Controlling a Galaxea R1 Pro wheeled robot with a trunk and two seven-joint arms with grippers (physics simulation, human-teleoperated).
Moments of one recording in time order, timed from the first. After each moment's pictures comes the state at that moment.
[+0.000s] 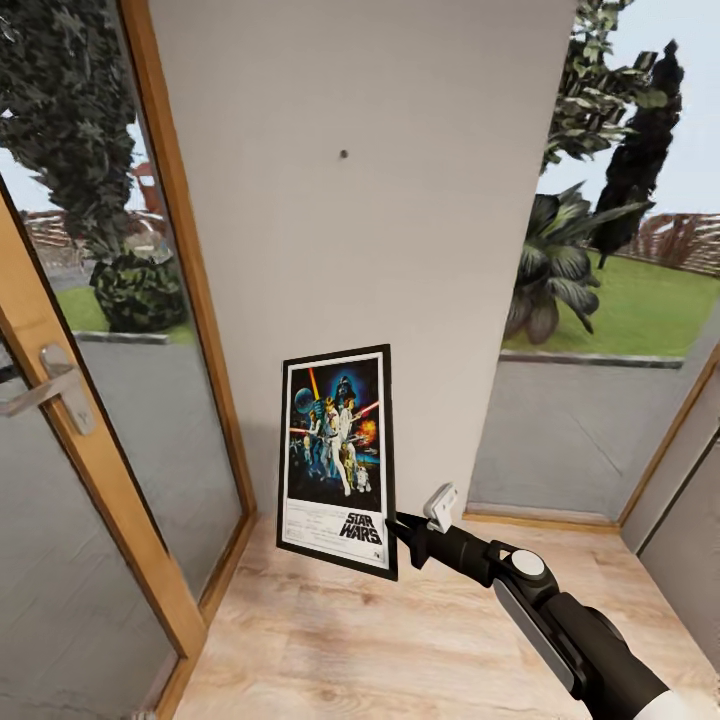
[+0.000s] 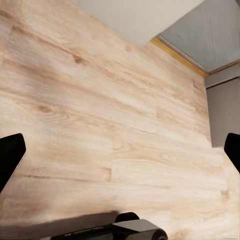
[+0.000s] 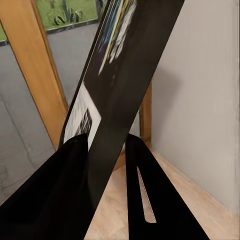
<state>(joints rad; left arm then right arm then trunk) -0.06 0.21 0.35 -0.67 0.21 0.16 -0.90 -0.45 -0.23 0.47 -1.22 -0.33 0.11 0.51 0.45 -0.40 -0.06</state>
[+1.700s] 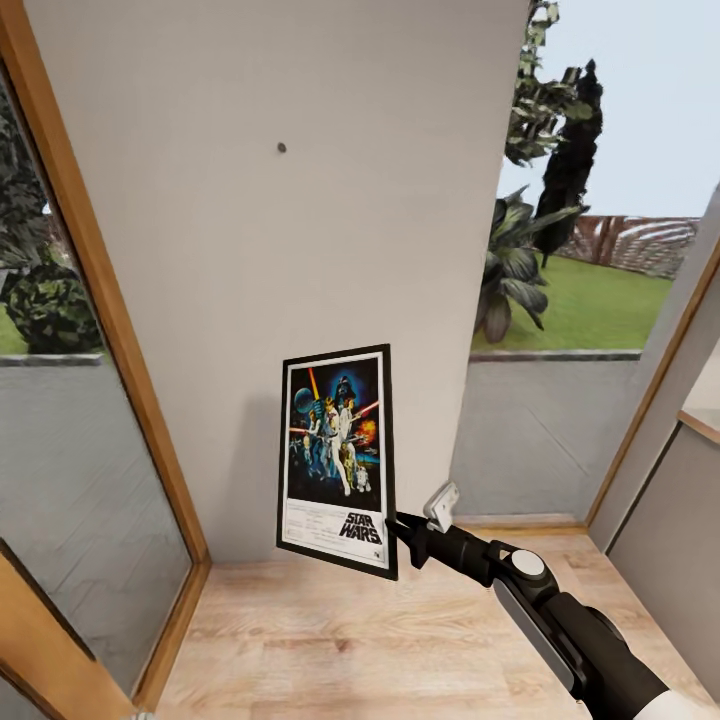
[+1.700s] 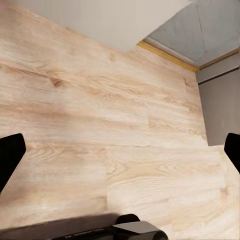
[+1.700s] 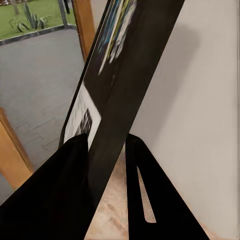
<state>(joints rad) -0.06 0.21 0.35 -0.67 0.21 0.16 -0.89 -0.45 -0.23 0.47 -1.22 -0.33 0.11 0.51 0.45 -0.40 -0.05</state>
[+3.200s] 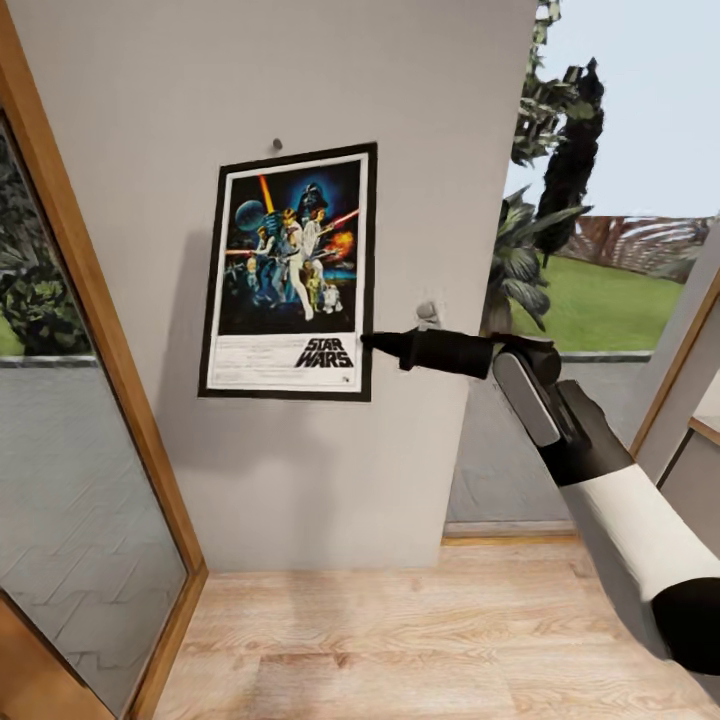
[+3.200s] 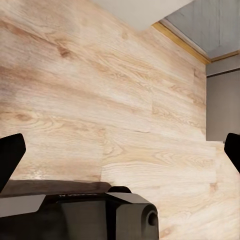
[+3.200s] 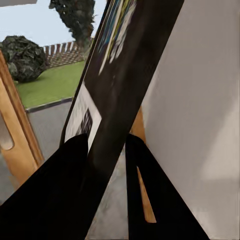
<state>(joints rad) -0.06 0.22 0.37 -0.49 0.22 0.15 -0.89 -1.09 -0.14 0.35 -1.26 -0.62 0.68 0.68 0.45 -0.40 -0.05</state>
